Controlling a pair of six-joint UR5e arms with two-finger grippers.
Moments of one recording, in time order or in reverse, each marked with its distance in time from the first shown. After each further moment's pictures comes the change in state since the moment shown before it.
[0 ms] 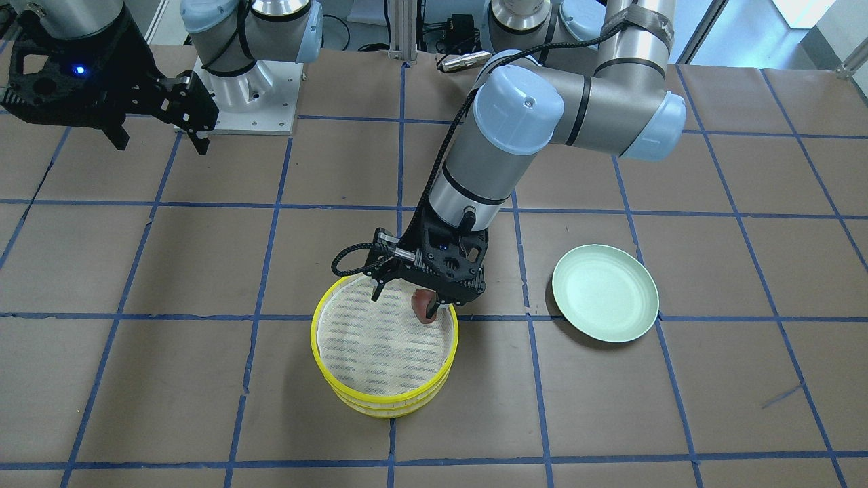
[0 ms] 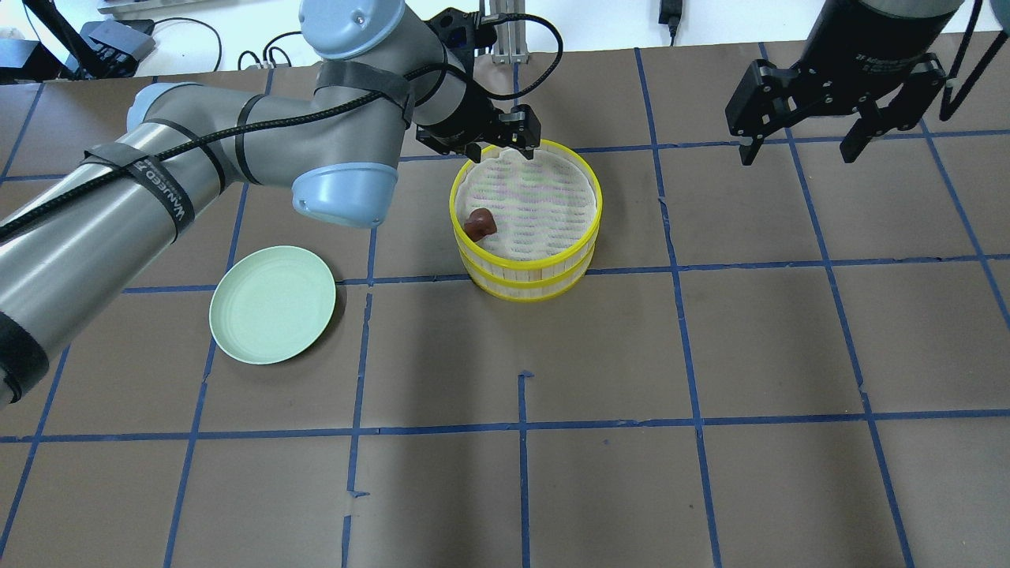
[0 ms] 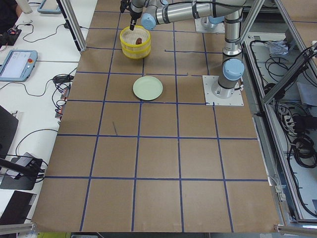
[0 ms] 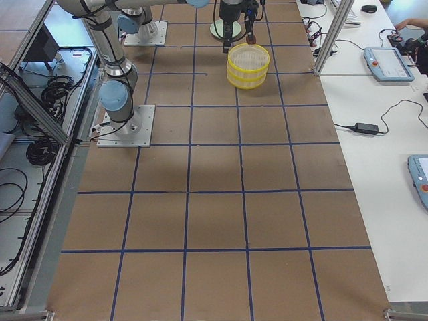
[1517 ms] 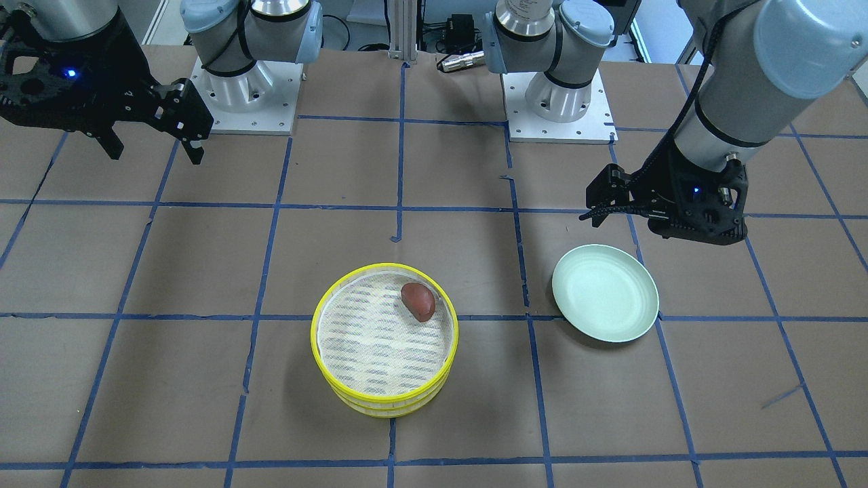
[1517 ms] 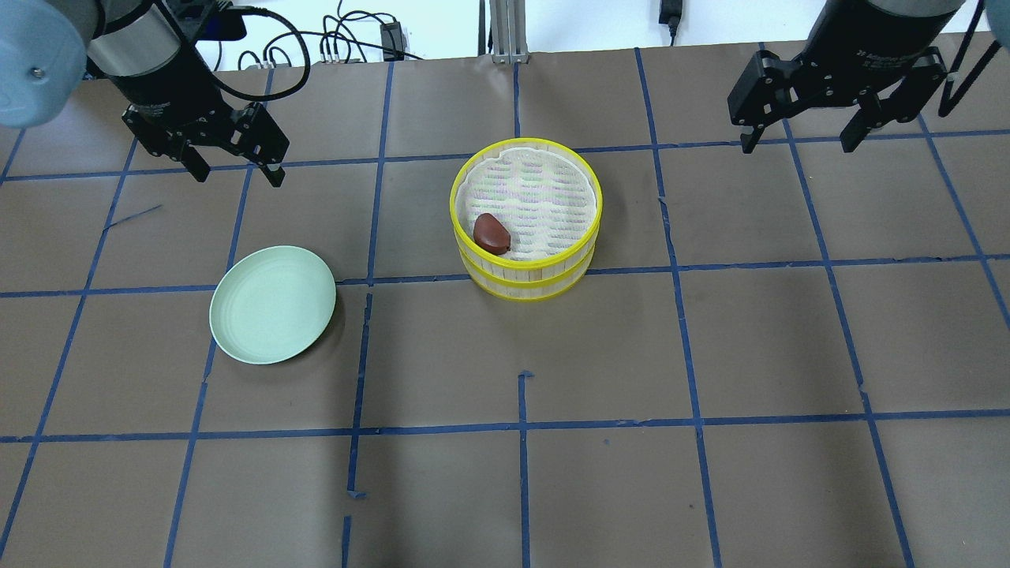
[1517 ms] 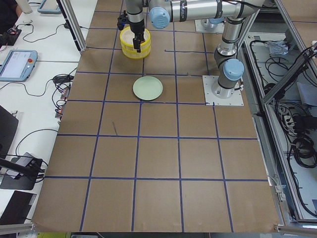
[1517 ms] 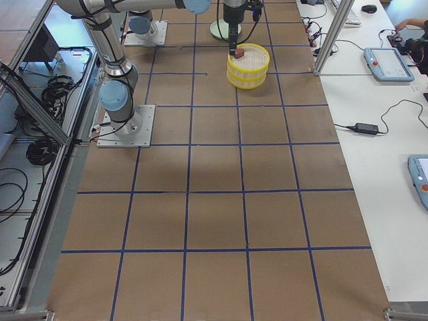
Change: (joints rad) left arm 0.357 0.205 0.103 -0.730 0.275 0.397; right arm -0.008 -0.005 0.022 -0.064 0.007 0.010
